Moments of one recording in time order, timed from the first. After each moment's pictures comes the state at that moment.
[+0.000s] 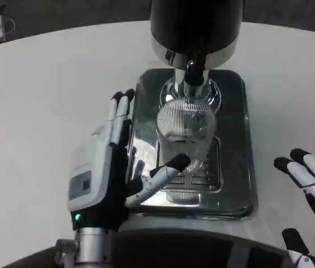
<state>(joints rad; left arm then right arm) -0.38 0.19 -0.24 0.28 0.68 -0.22 0.68 0.44 -0.41 -0.31 -0.63 -0.88 -0.46 -0.19</state>
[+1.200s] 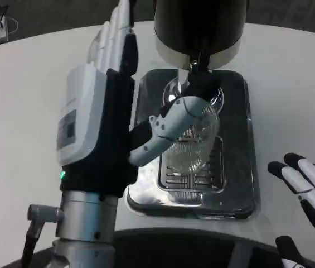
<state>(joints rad) -0.29 0.04 -0.23 -0.60 0.72 0.13 0.10 0.48 -0.36 -0.30 -0.67 -0.88 -0.49 -0.19</state>
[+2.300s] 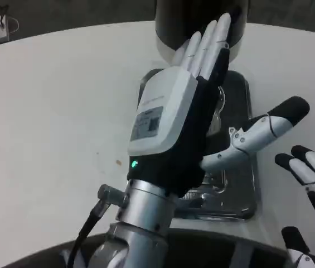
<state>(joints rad) -0.41 0.02 -0.38 -0.44 0.80 0.13 0.04 0.43 -0.37 -0.31 -0.63 -0.84 -0.49 -0.19</state>
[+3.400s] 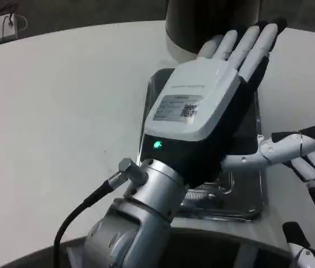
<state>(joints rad) -0.53 0.08 -0.40 -0.46 0.99 0.15 -0.21 0.40 -0.37 -0.30 -0.60 -0.81 -0.48 -0.16</state>
